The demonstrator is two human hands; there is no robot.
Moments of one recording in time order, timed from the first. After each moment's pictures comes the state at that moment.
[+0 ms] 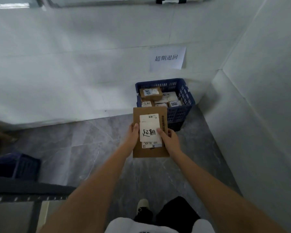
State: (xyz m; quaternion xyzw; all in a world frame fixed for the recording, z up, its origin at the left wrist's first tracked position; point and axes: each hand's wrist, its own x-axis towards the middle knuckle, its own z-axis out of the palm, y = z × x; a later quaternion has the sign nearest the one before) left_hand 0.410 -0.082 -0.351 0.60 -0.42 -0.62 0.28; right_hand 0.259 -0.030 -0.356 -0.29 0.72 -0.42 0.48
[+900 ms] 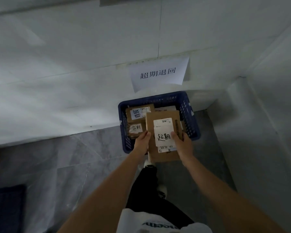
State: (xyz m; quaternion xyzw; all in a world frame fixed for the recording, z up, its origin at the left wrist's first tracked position) left_hand 0.177 -0.444 -0.453 0.67 -0.29 -0.66 0.18; right_hand 0.021 -0.394 -0.454 -0.21 0.77 -0.36 0.48
